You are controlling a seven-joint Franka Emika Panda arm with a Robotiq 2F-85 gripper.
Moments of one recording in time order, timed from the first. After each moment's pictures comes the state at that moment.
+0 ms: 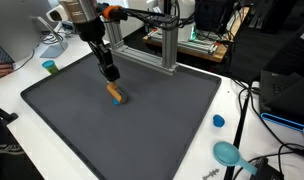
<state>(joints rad) 0.02 0.45 -0.05 -1.71 0.01 2.14 0.26</state>
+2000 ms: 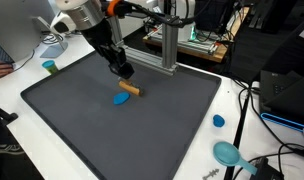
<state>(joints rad) 0.05 0.54 -0.01 -1.53 0.01 1.84 0.09</state>
